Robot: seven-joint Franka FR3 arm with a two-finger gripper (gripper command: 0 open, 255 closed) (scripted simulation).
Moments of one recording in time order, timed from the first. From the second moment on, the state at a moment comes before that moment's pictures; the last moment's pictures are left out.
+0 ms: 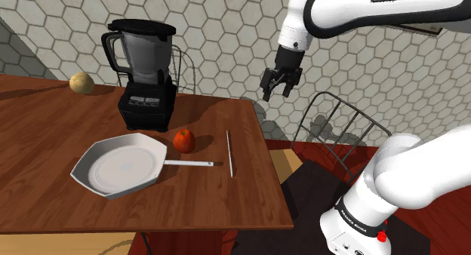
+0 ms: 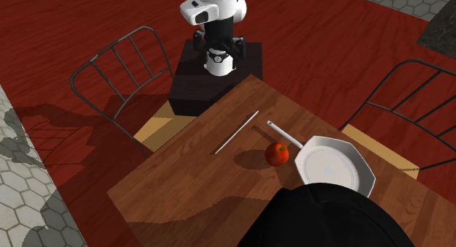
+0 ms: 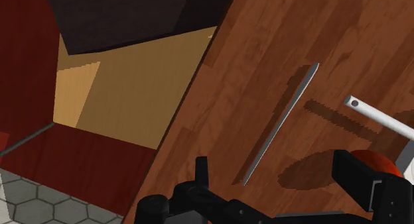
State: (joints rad) arm 0.07 -0.59 0.06 -2.42 0.02 1.85 0.29
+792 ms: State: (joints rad) arm 0.12 -0.22 0.20 -2.30 0.07 2.10 0.51
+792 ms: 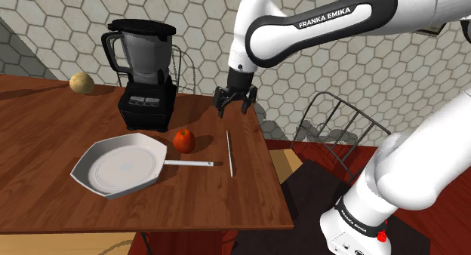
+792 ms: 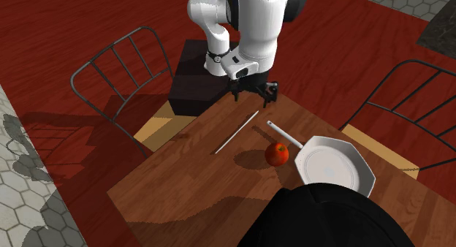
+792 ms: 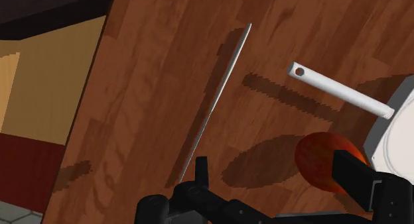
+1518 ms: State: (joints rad) arm 0.17 0.19 0.27 -2.01 -0.01 2.24 0.73
